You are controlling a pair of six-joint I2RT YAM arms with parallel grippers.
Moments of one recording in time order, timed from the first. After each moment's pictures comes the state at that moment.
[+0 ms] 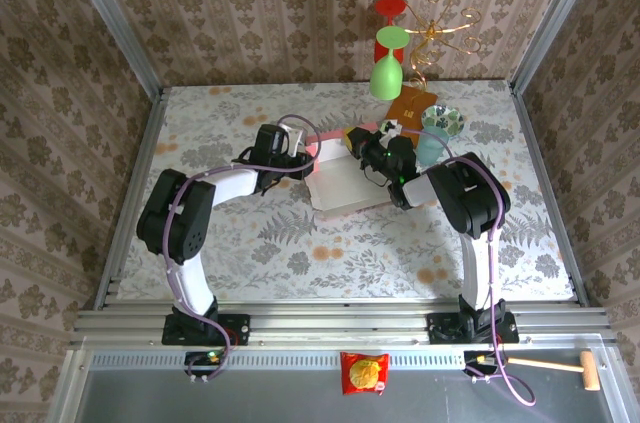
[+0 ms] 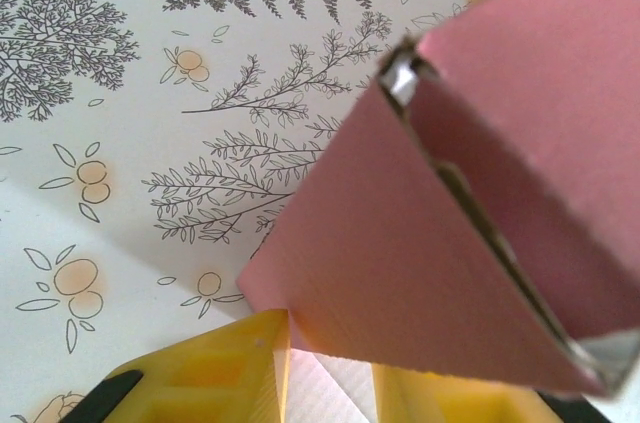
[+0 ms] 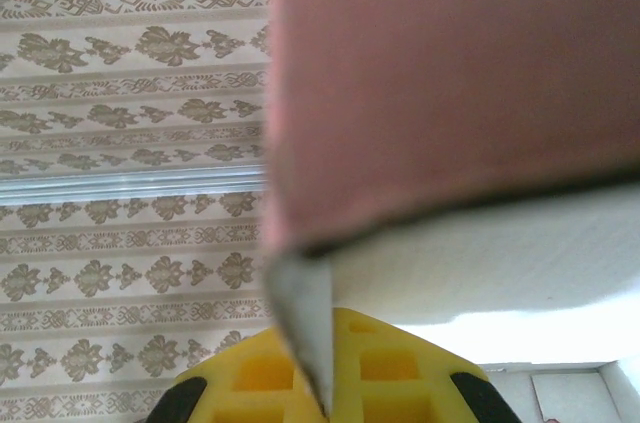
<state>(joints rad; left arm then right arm) -0.48 1.84 1.04 0.09 0.27 -0.19 0.37 2.09 0.94 1.14 -0.30 1.57</state>
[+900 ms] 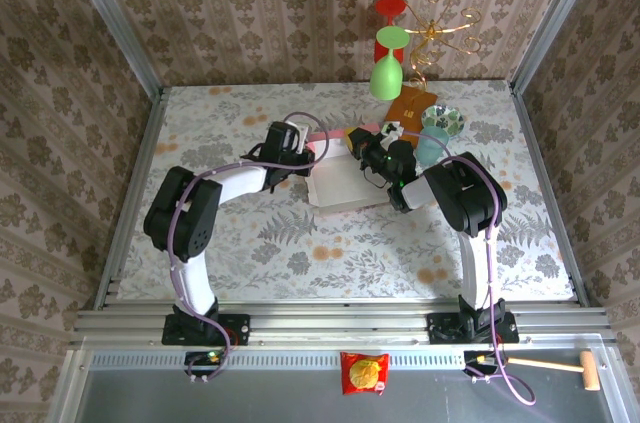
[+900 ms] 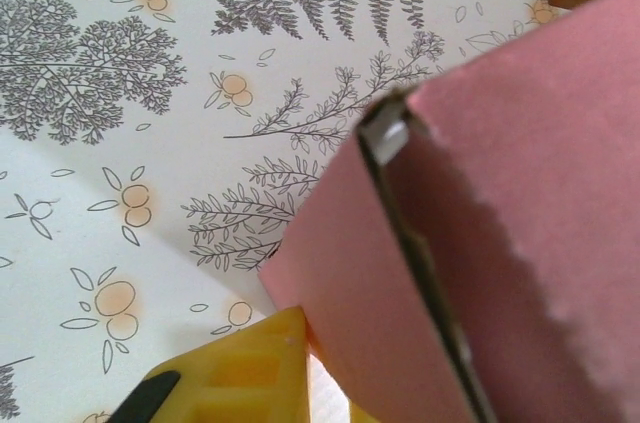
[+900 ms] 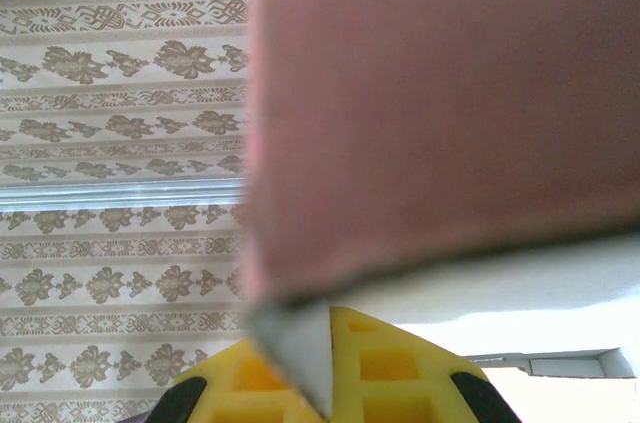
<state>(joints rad) -0.53 1.87 1.11 0.04 0.09 -0.21 0.38 2.11 0.93 1.21 -0.26 1.58</state>
